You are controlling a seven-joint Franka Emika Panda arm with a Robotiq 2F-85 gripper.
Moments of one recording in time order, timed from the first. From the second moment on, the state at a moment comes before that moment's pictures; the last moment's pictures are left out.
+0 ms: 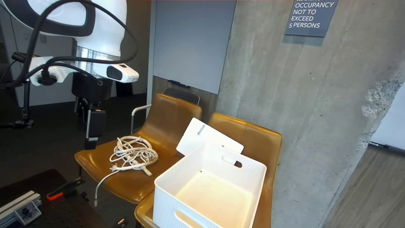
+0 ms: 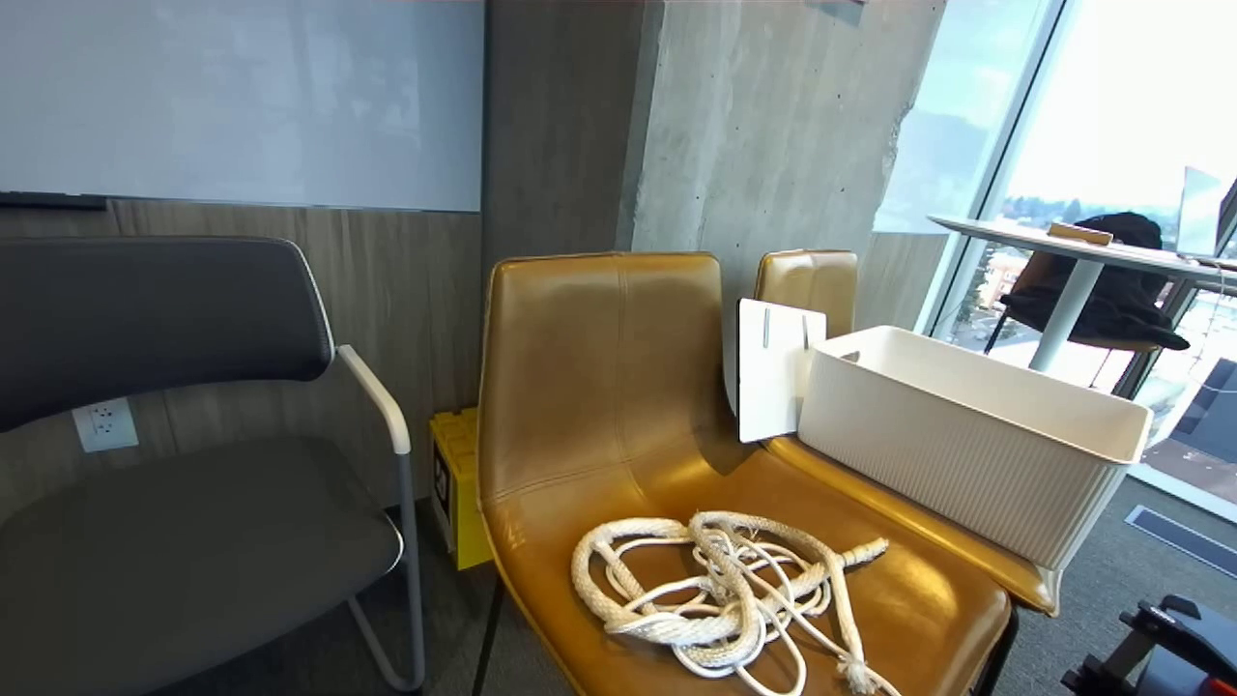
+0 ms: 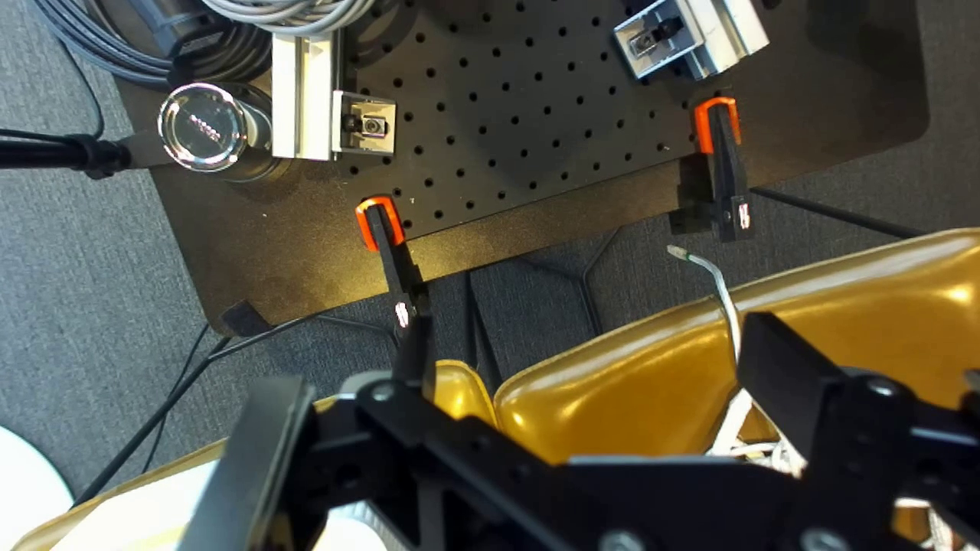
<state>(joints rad) -0.09 -0.59 -0.05 -2.68 0.02 1.95 0.08</state>
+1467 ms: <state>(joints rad) 0.13 0.28 0.22 -2.13 -0.32 2.57 -0.02</state>
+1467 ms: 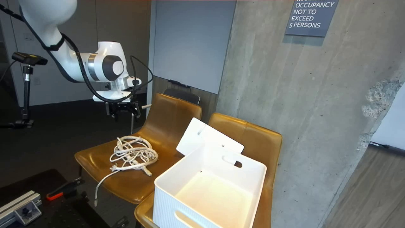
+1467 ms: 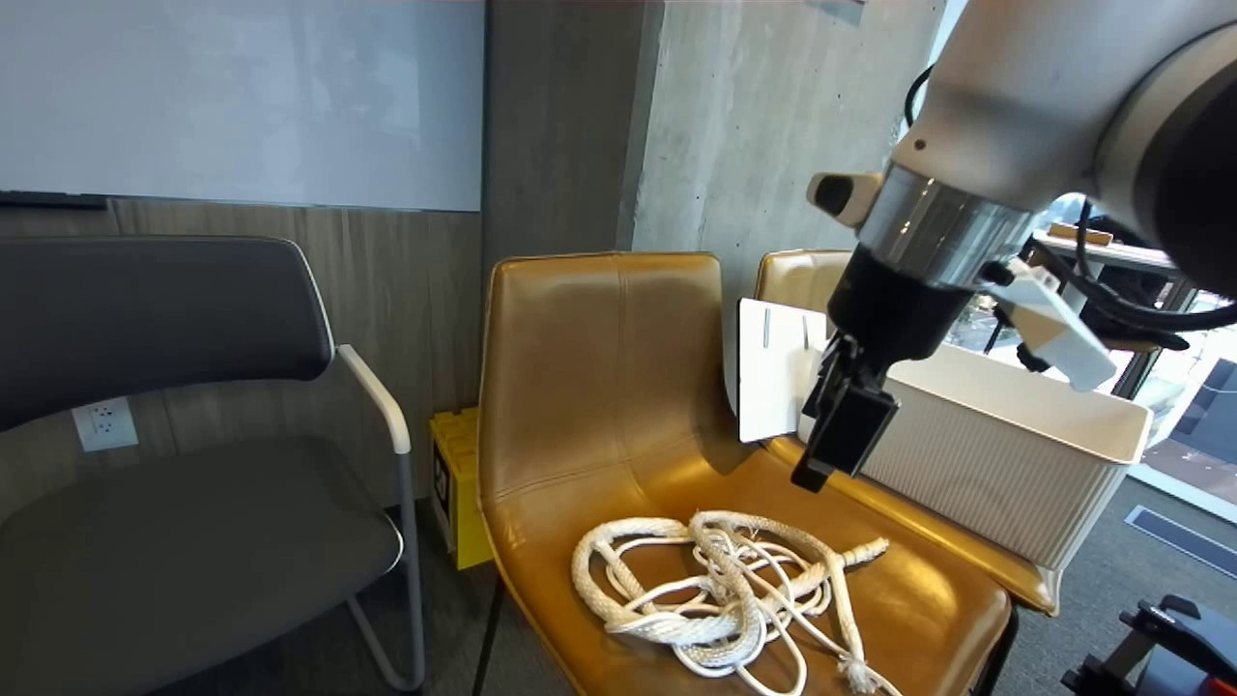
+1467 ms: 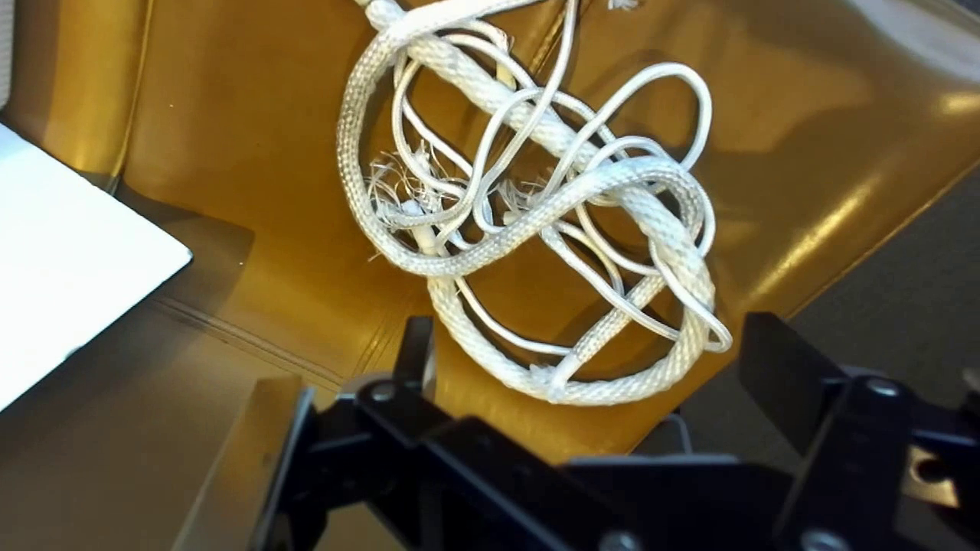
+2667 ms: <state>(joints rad) 0.23 0.87 0.09 -1.76 -0.31 2.57 -0.04</state>
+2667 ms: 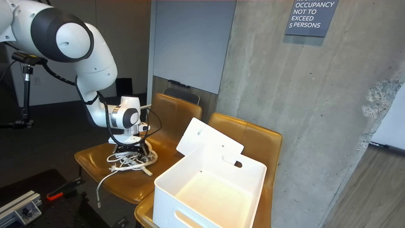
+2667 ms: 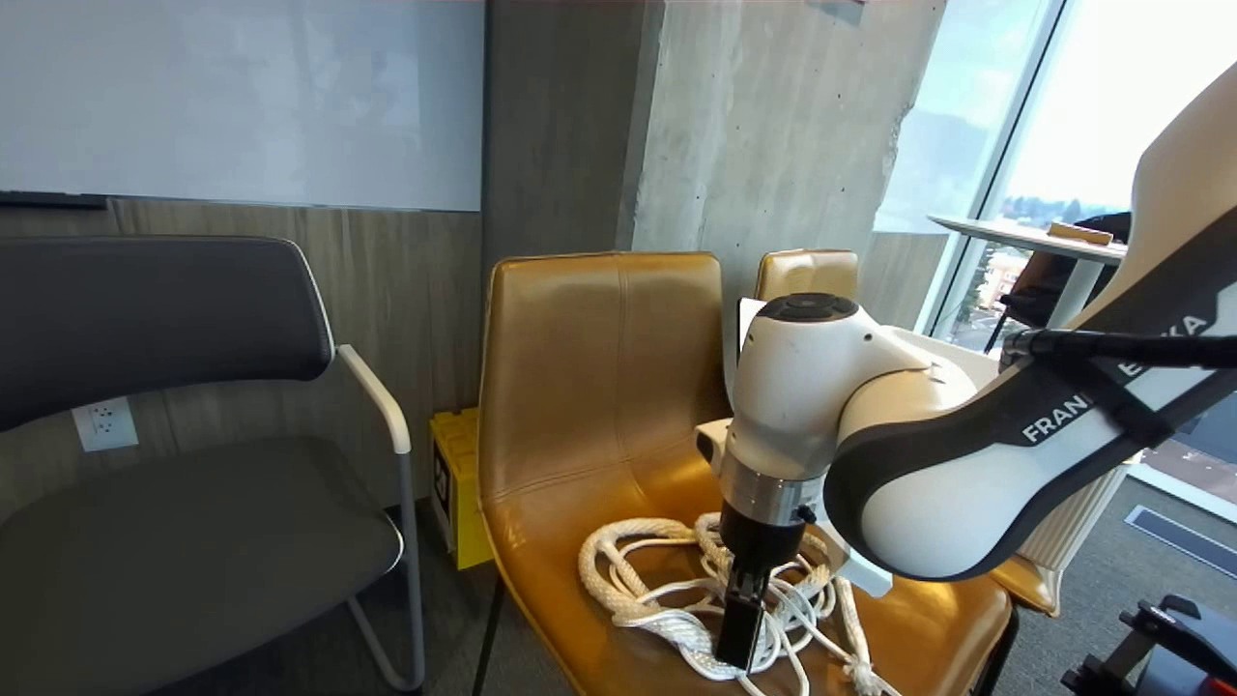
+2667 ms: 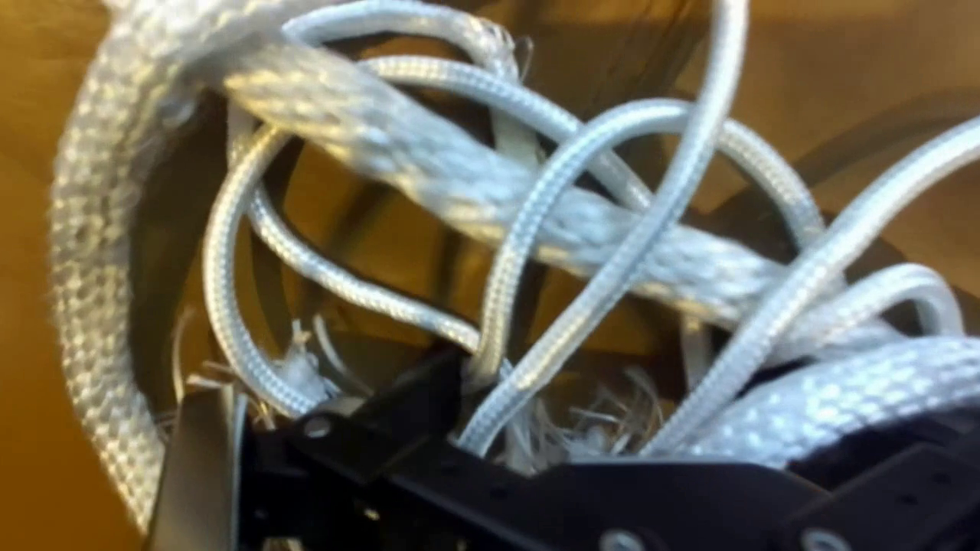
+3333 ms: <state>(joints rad) 0.26 0.80 0.09 -1.84 -0.24 2.57 -0.01</state>
